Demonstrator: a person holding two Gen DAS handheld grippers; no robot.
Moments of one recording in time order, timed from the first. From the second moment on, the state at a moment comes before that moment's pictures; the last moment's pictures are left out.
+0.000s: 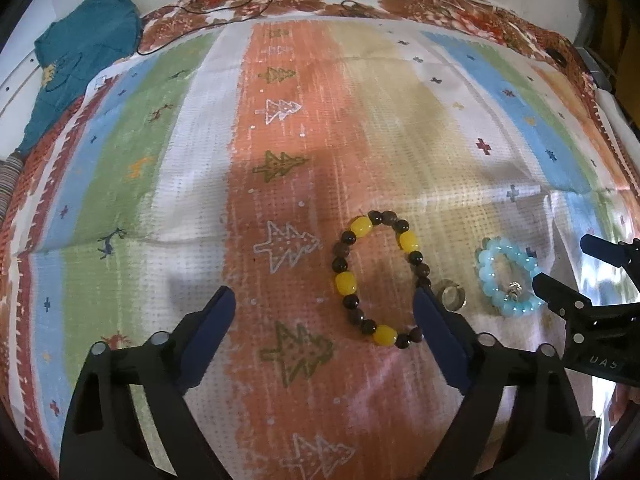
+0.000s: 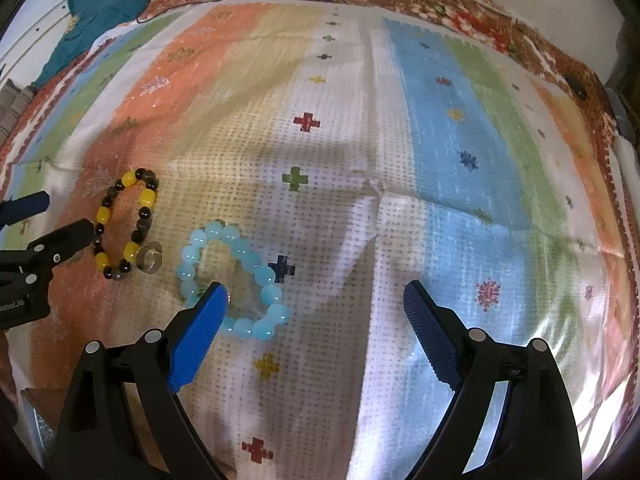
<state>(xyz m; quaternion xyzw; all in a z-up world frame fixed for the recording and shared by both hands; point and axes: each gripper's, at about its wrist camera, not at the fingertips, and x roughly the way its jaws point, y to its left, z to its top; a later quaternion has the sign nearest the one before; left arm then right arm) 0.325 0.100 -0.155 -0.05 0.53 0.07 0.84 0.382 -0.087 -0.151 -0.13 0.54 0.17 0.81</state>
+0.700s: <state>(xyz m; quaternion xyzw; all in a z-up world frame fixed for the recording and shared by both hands) 0.326 0.096 -0.177 -0.04 0.56 0.07 0.83 0.387 -0.084 -0.163 -0.15 0.54 0.17 0.81</state>
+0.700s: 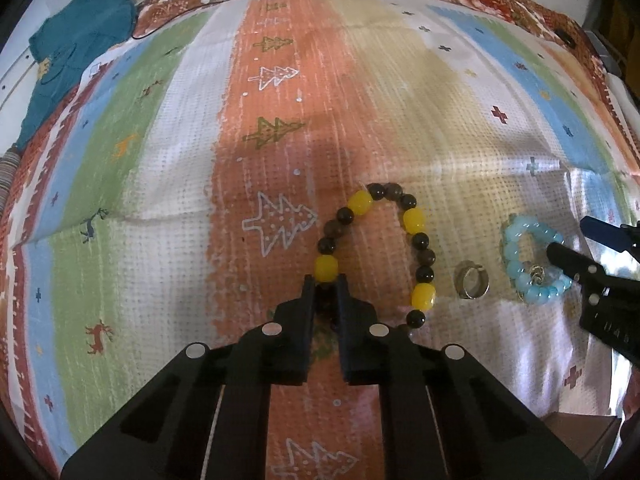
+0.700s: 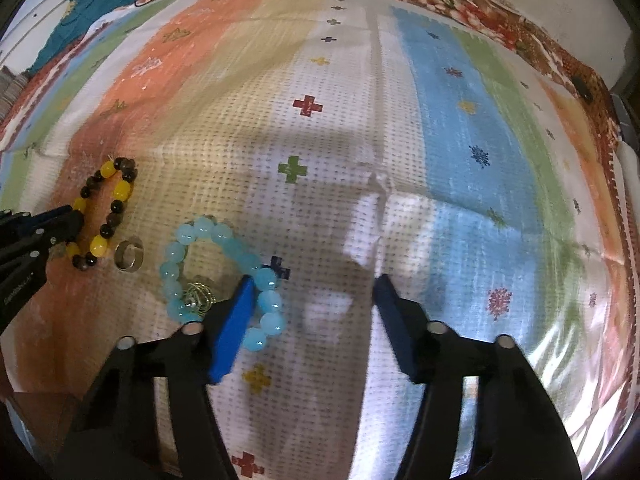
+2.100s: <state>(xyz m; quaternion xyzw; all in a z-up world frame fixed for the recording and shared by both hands) 0.285 0.073 -0.093 -0.02 0.52 0.07 0.85 0.341 -0.090 -0.087 -0.14 0.47 0.22 0.84</state>
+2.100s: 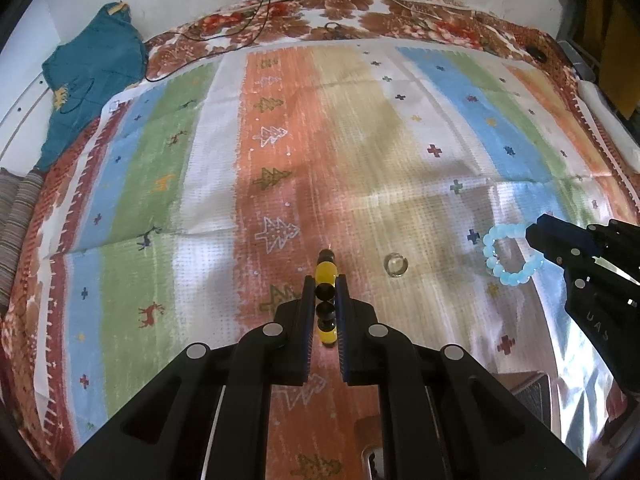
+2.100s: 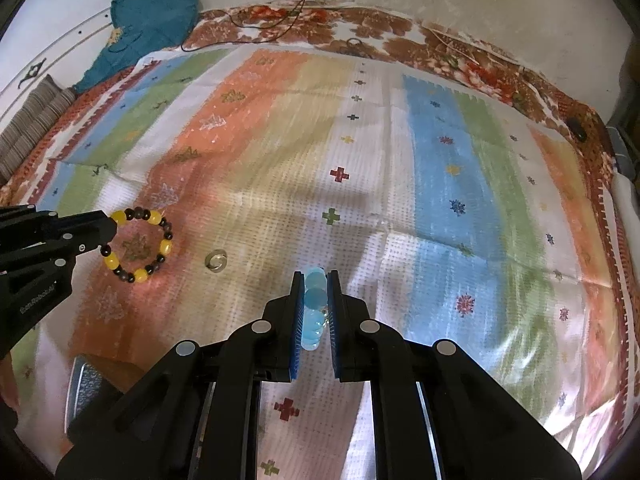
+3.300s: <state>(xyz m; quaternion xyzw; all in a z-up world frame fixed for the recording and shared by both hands) 0.213 0.051 -0.019 -0.06 0.46 0.02 0.88 0.266 -0.103 -0.029 -0.12 0.42 0.26 0.86</state>
